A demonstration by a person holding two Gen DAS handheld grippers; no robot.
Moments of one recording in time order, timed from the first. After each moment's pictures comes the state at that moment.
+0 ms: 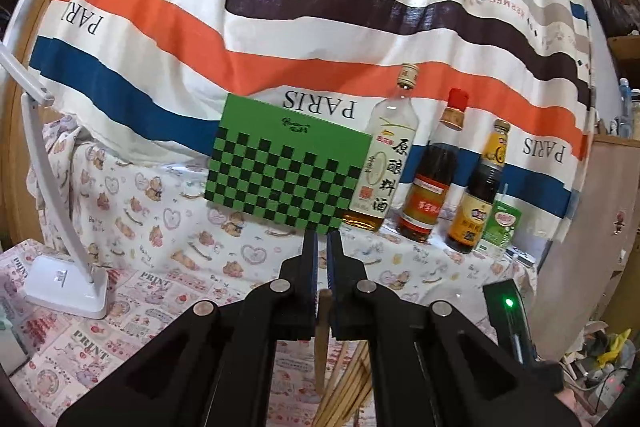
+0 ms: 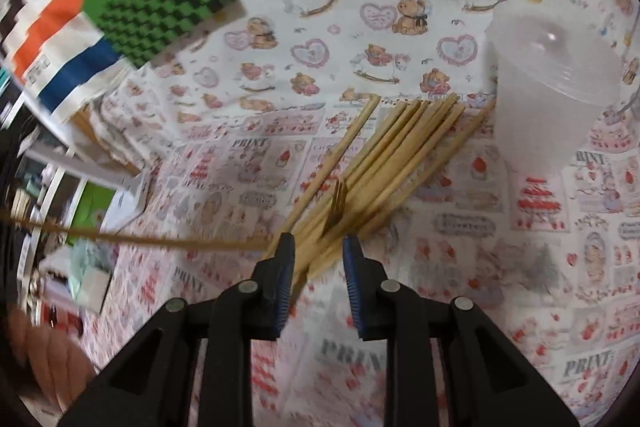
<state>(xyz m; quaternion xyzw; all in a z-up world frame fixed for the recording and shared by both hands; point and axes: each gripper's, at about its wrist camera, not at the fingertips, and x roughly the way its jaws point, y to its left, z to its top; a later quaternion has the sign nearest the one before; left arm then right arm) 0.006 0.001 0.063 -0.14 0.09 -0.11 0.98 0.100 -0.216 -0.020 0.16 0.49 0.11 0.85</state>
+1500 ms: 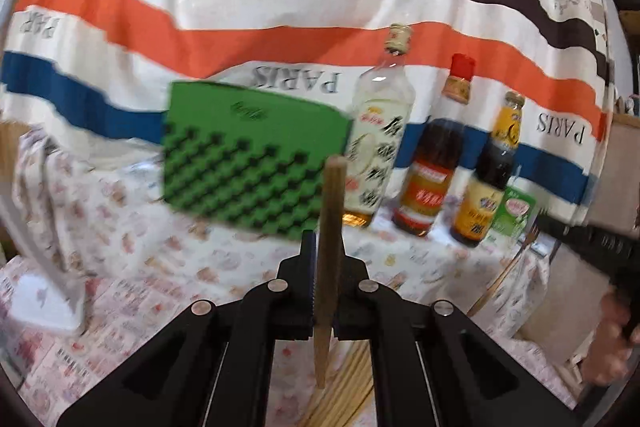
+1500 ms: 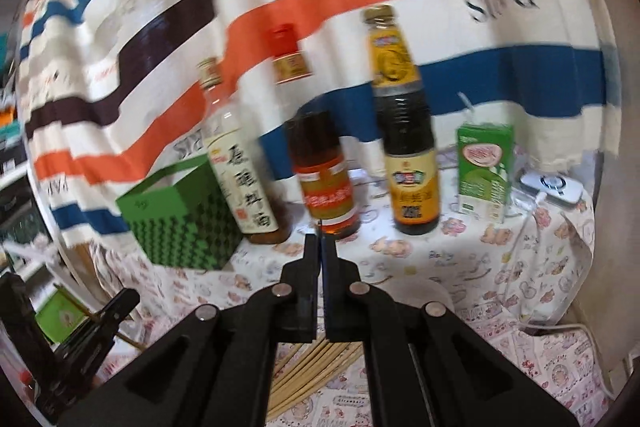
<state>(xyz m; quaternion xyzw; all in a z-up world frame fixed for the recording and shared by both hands) 0.066 -0.049 0.091 -0.11 0.14 -0.12 0.98 0.050 -0.317 0.141 0.15 0.18 0.02 0.97</state>
